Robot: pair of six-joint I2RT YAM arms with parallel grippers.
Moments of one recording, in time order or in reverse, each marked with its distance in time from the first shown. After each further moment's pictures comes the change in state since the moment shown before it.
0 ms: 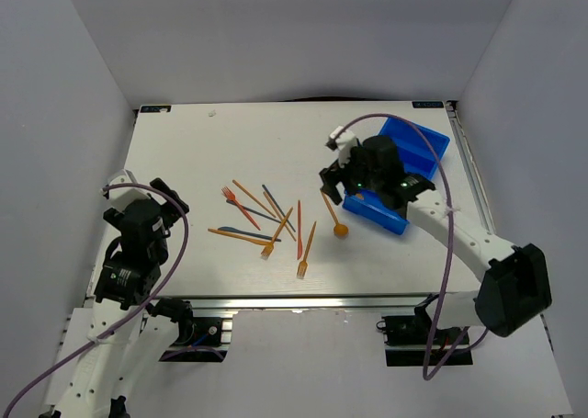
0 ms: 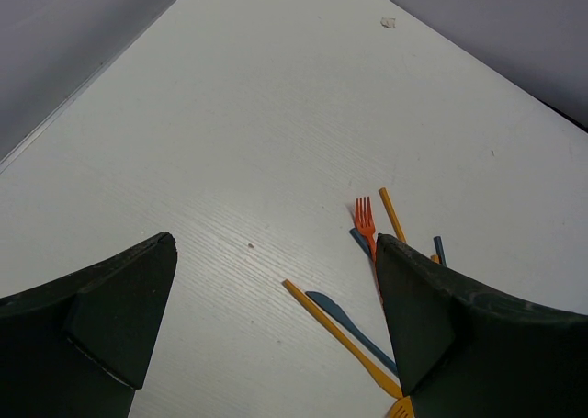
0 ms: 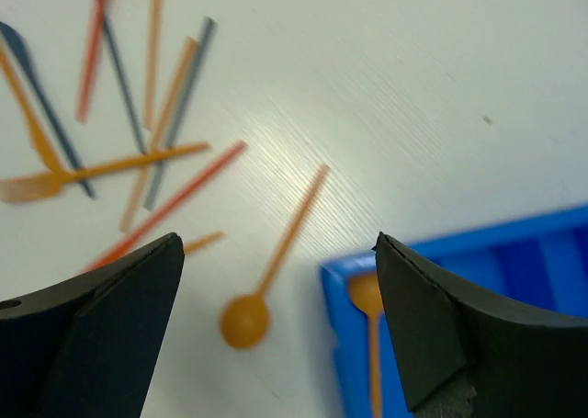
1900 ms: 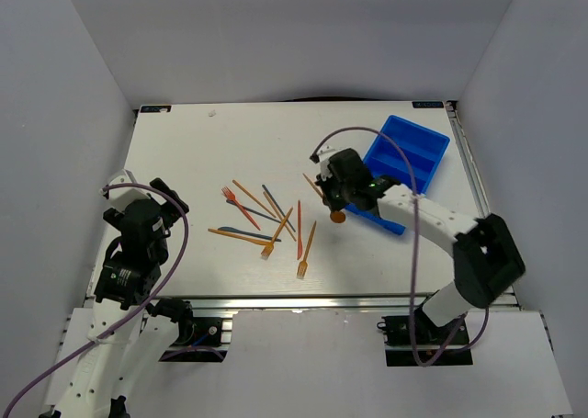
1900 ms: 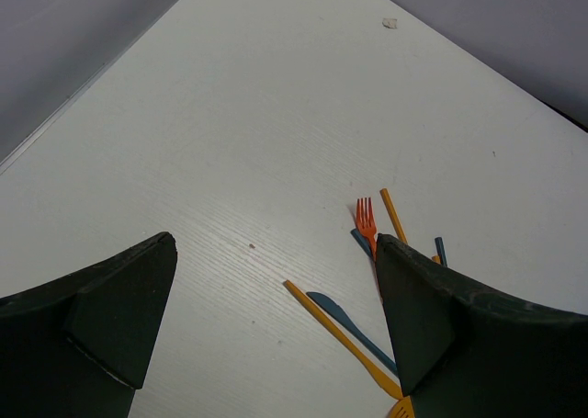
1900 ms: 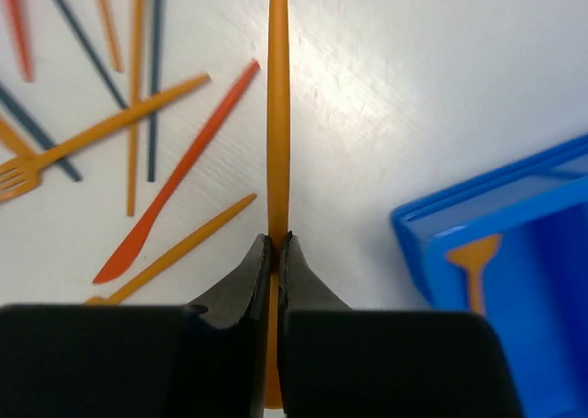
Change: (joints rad) left arm 0.000 0.003 0.000 0.000 -0.004 0.000; right arm 0.187 0.271 0.069 -0.109 0.251 0.317
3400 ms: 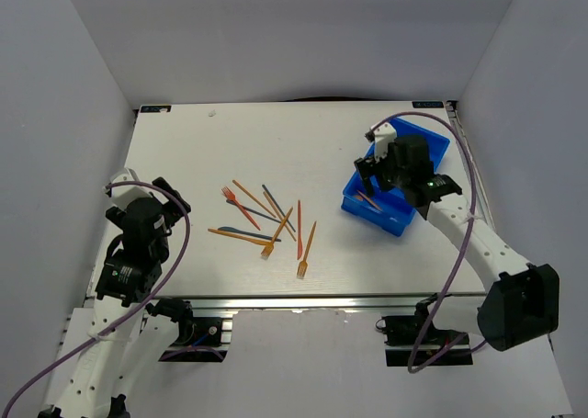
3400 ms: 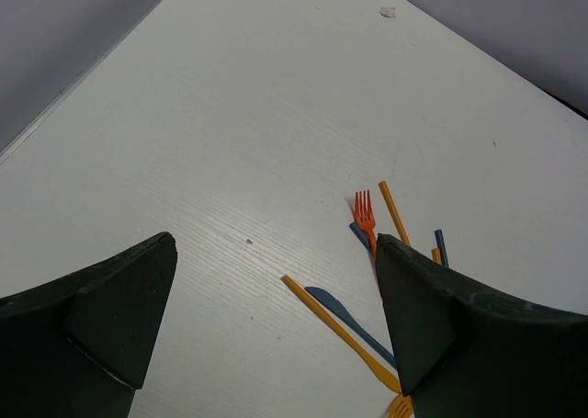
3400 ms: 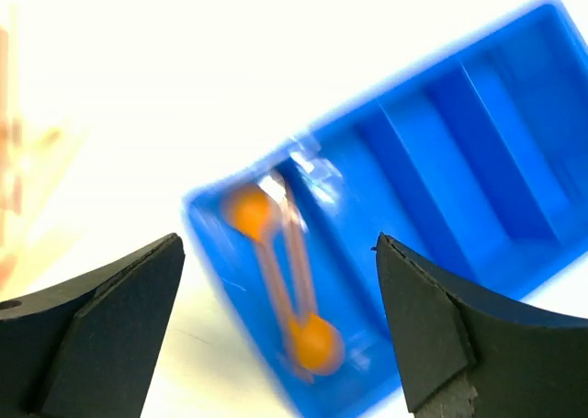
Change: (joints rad) left arm 0.000 0.015 0.000 0.000 0.019 0.001; right arm -0.333 -0.332 -0.085 -0.008 -0.063 -0.303
